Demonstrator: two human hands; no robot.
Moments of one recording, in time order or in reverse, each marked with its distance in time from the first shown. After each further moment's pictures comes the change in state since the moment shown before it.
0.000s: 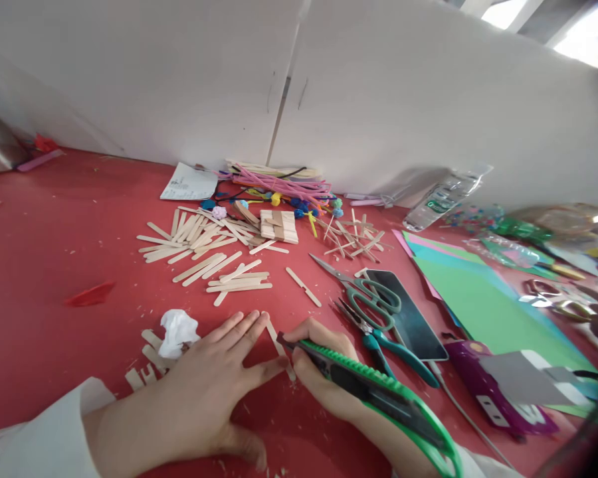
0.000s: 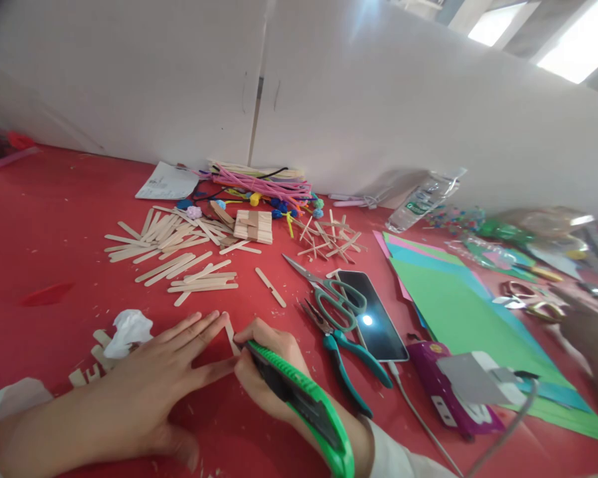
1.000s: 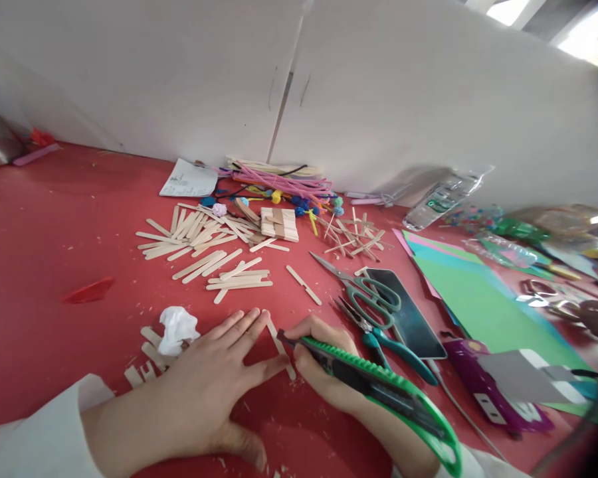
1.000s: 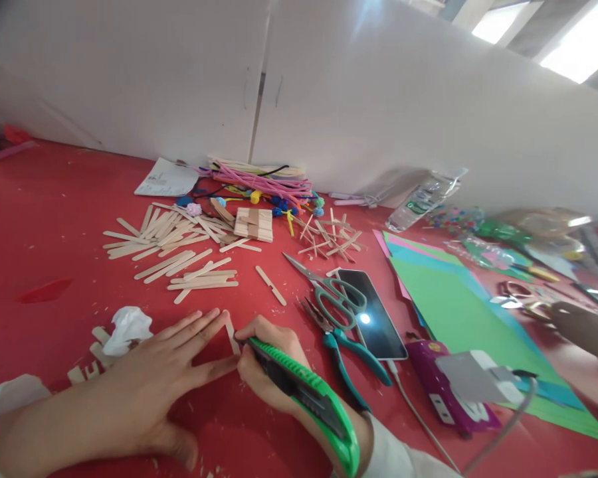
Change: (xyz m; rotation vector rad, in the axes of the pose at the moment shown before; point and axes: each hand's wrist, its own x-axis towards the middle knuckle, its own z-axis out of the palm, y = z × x) left_hand -0.001 -0.003 0.002 -0.036 0.002 0.046; right_hand 0.003 0.002 -0.004 -0.002 -0.004 -0.027
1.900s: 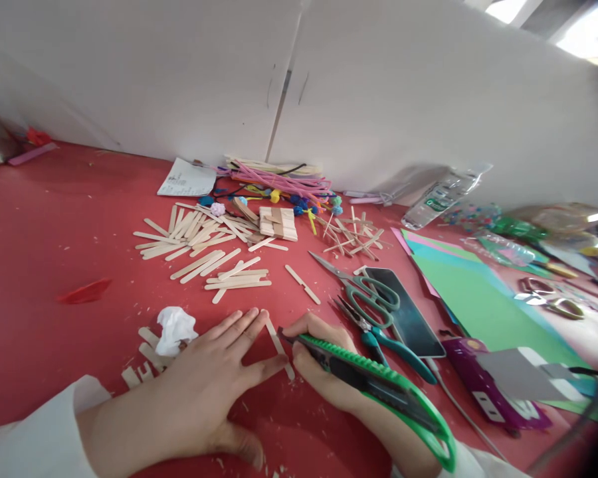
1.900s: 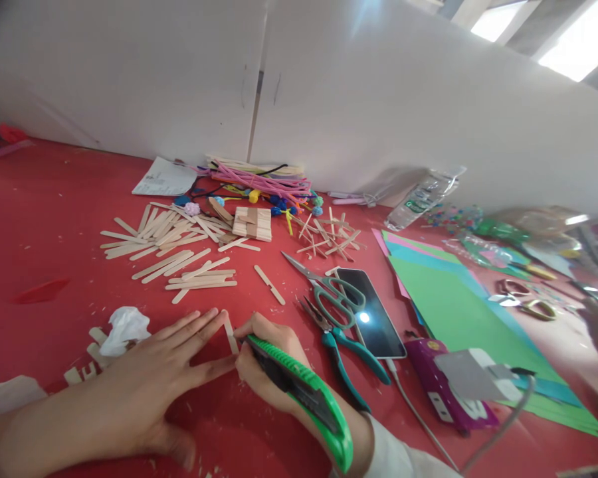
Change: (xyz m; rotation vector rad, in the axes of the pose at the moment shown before) left_hand 0.001 0.000 0.000 -0.014 0.009 -0.015; right_hand 0.000 -0.002 -0.003 -0.003 -0.040 0.056
